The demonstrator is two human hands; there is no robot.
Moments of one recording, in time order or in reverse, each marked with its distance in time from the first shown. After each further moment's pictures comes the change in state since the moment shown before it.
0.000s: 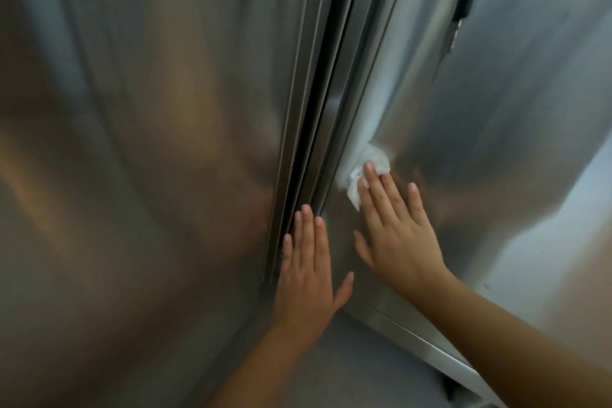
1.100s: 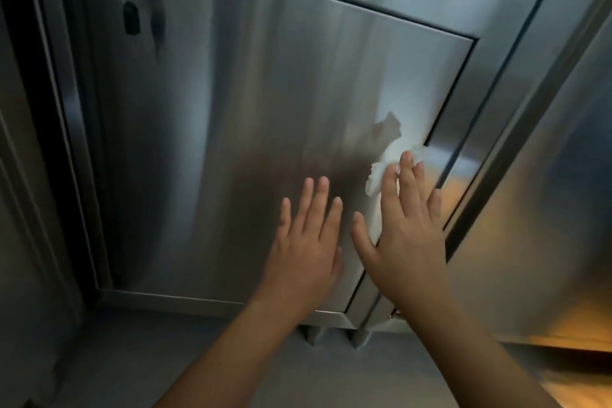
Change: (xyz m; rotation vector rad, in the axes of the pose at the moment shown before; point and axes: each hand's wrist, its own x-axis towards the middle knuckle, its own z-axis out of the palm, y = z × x) left_hand 0.031 0.217 -0.043 -0.238 -0.033 0.543; right_hand -0.138 0.146 -0.129 0.109 -0.070 0.748
